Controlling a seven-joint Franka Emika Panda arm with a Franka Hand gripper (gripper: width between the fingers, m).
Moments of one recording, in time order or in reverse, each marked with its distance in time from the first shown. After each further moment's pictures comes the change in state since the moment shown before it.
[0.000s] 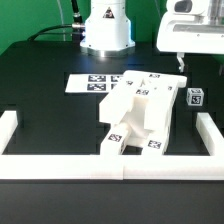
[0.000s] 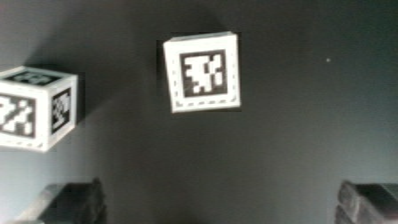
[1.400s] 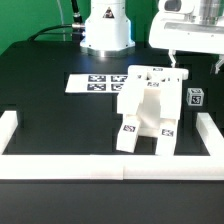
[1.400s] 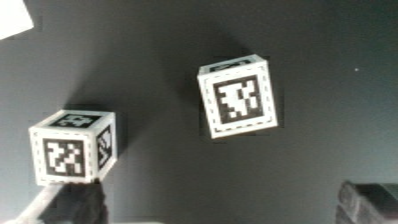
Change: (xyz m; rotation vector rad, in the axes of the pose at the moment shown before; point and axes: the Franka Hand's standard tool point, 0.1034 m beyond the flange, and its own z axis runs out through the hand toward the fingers) arm 0.001 0.022 -0.006 -0.016 -0.034 0.103
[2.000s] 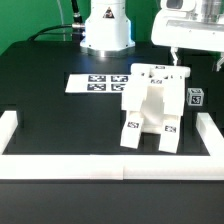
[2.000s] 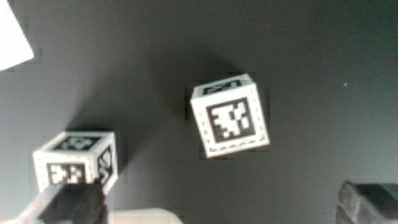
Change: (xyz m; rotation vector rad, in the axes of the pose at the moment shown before) arm -0.009 -0.003 -0.001 0.004 -0.005 0.030
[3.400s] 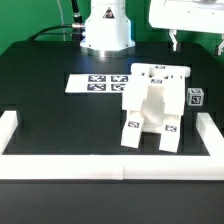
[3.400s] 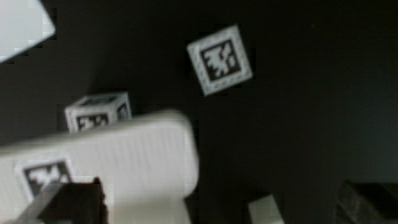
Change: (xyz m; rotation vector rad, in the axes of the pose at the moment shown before) arm 0.005 -0.003 -0.040 0.028 -0.011 0.156
